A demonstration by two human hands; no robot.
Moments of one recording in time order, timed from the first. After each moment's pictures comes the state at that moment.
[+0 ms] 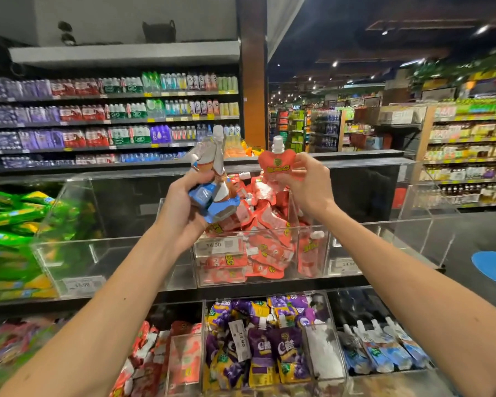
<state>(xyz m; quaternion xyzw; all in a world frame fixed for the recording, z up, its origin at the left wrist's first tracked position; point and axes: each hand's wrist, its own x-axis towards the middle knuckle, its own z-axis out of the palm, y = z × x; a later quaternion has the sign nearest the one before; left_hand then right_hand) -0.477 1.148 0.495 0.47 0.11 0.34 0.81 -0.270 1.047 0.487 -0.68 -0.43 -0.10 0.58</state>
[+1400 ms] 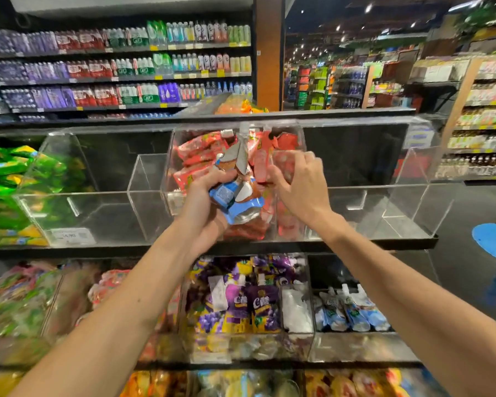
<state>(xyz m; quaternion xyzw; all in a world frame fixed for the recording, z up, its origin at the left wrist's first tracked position) -0.430 1.062 0.444 0.42 0.15 0.31 0.84 -0.257 1.003 0.419 -0.76 -0.46 -0.17 0.43</state>
